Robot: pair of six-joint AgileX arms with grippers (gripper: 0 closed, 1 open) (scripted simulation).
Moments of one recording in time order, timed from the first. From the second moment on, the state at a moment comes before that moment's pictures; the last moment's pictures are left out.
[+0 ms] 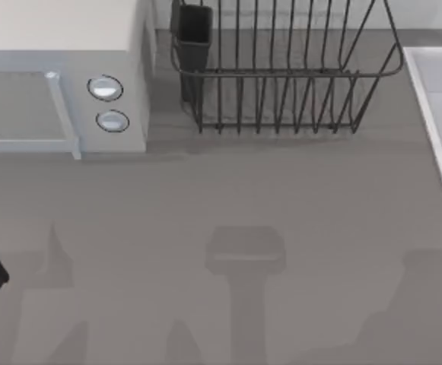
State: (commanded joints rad) left arm 0.00 0.00 0.00 0.00 0.00 0.00; right arm -0.64 1.70 1.70 -1.48 -0.07 -0.62
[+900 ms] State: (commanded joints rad) left arm 0.00 0.00 0.00 0.00 0.00 0.00; right arm -0.25 1.66 1.70 -1.17 0.21 -0.47
